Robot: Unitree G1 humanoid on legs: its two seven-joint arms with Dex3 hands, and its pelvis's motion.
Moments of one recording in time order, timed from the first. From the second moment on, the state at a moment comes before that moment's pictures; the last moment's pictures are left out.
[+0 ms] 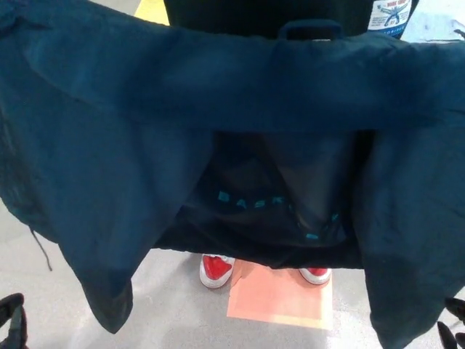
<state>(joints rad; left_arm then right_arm) -0.19 0.44 0.29 1.07 -0.11 -0.16 -0.36 -0.23 -0.41 -0.04 1.12 -0.12 -0.26 0.13</state>
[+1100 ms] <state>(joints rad) -0.15 0.44 0.30 1.10 -0.13 -0.20 -0.41 0.38 -0.35 -0.04 0.08 -0.05 -0.36 0.24</state>
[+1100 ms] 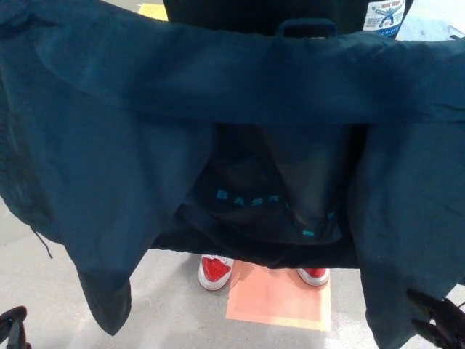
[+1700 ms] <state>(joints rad) -0.15 0.44 0.30 1.10 -0.13 -0.21 -0.42 0.49 -0.31 -0.14 -0.63 0.04 -0.46 0.22</state>
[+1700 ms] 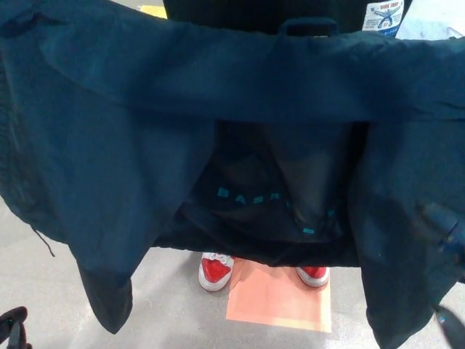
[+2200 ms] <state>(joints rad) -0.15 0.44 0.30 1.10 -0.13 -0.22 -0.42 -0.12 -0.62 -0.26 -0.77 0.16 -0.30 0.23</state>
